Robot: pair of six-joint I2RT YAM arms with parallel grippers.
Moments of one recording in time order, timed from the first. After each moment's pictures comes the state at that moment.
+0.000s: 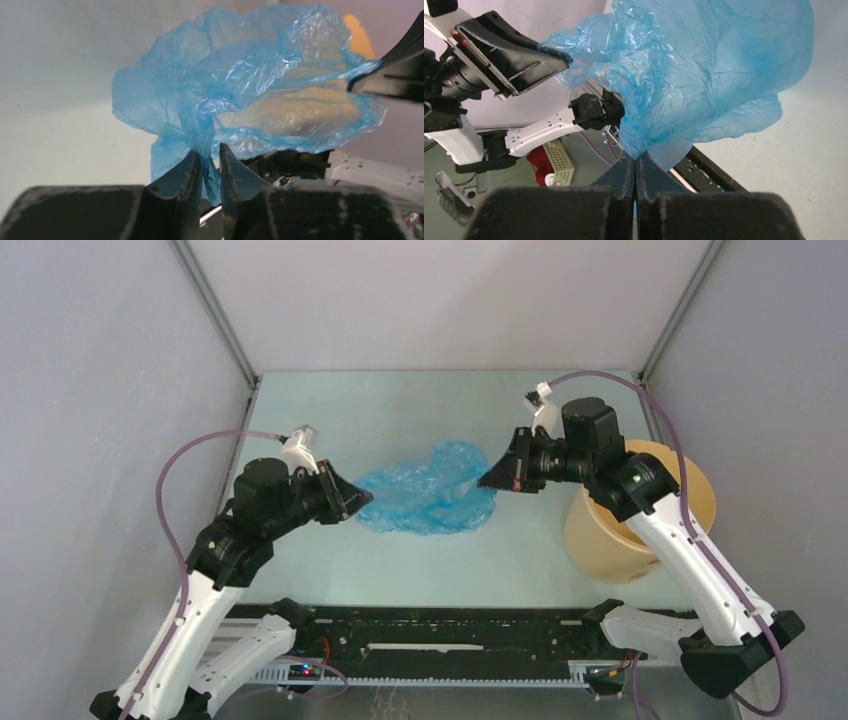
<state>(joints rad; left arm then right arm) -0.47 0.73 1.02 -0.70 0.22 -0.66 0.54 1.10 1.32 -0.74 -0.49 0.66</state>
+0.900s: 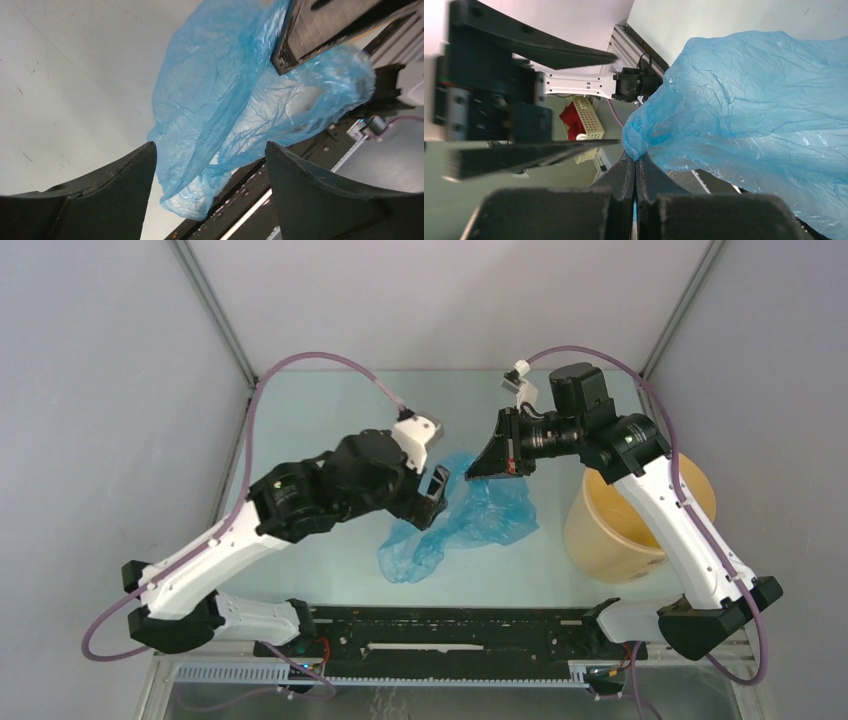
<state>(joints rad) -1.07 1.21 1.64 -0.99 -0.23 -0.30 0.52 1.32 1.63 -0.93 -0.73 0.62</state>
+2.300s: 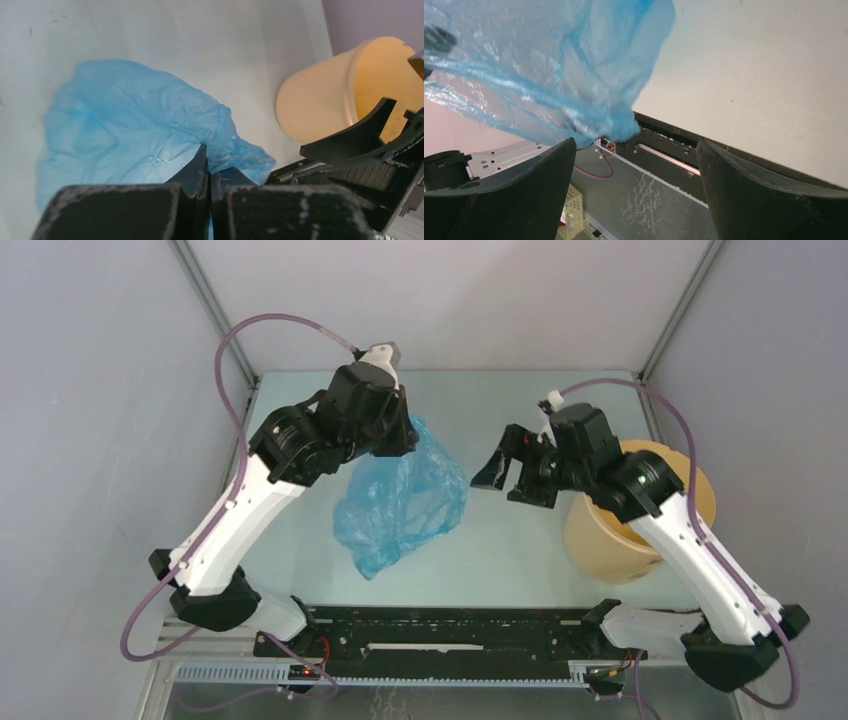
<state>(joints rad) -0.85 1.44 1.98 -1.15 -0.30 -0.63 0.64 1.19 1.50 -1.02 -0.18 0.83</state>
